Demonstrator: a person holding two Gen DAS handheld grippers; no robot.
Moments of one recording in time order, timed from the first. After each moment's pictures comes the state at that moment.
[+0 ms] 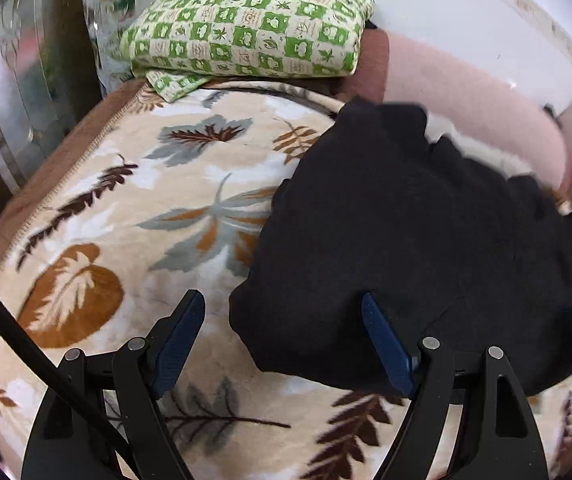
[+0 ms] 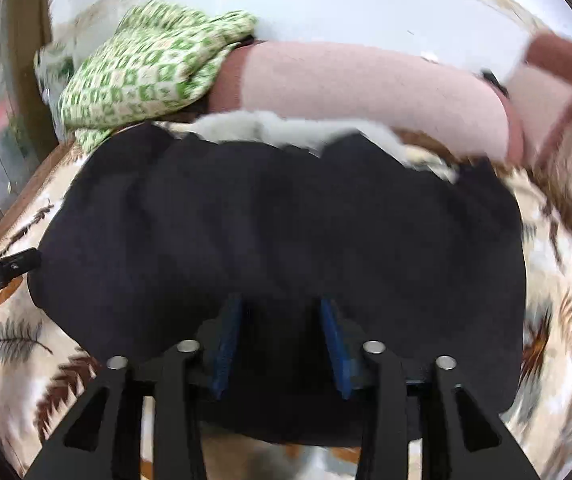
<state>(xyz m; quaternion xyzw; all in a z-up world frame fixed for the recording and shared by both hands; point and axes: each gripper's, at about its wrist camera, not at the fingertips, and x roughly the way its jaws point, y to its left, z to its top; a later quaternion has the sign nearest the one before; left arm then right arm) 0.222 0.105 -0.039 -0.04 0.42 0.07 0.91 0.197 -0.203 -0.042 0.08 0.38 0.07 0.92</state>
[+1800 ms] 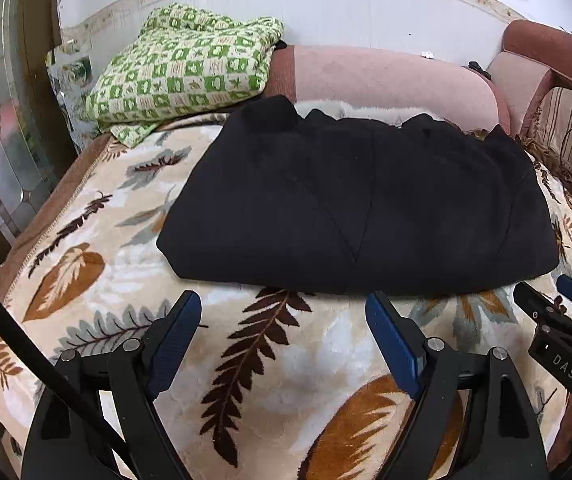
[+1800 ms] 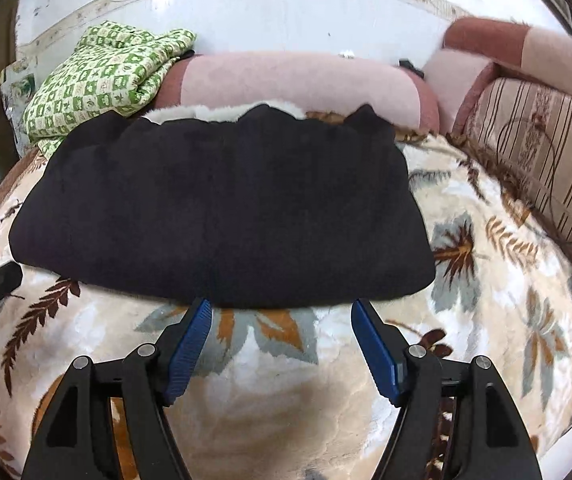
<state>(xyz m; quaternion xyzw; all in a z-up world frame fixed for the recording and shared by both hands) 0.112 0.011 -0.029 0.04 0.37 0.00 0.93 0.102 -0.202 -0.057 0.05 0.38 -0.05 0.92</state>
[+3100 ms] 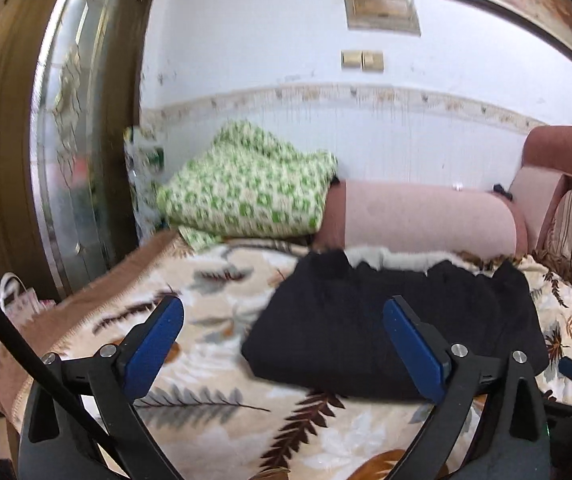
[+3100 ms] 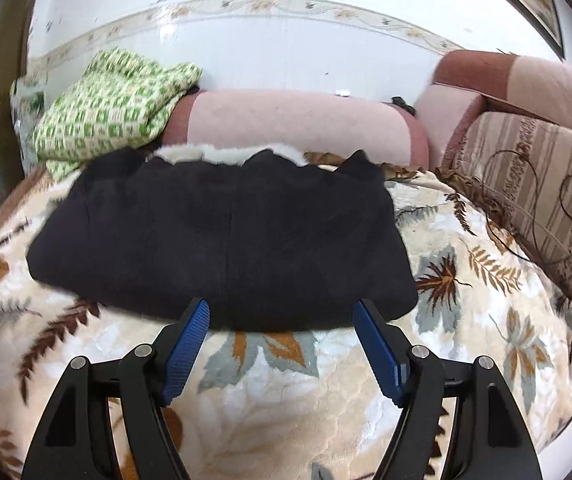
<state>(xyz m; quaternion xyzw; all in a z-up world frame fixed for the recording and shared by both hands) 0.029 0.042 0.058 0.00 0.13 0.07 0.99 0.065 -0.187 -0.016 0.04 0.30 -0.06 0.95</state>
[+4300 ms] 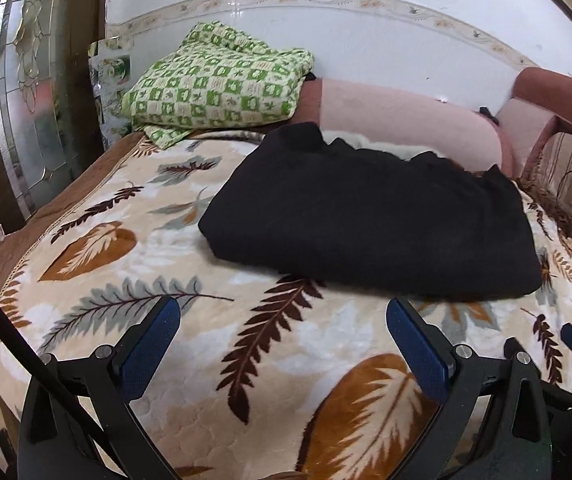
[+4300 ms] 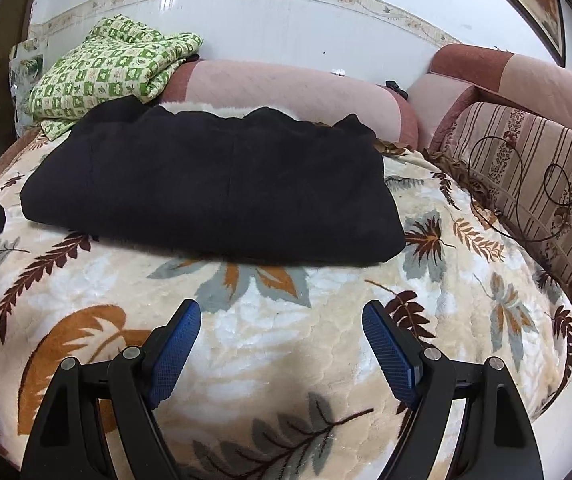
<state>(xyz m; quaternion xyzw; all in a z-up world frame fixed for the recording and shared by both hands) 0.050 0.034 -0.022 -0.02 0.31 0.02 0.95 0.037 -0.169 -0.055 -0.01 0.34 -0.09 0.94</state>
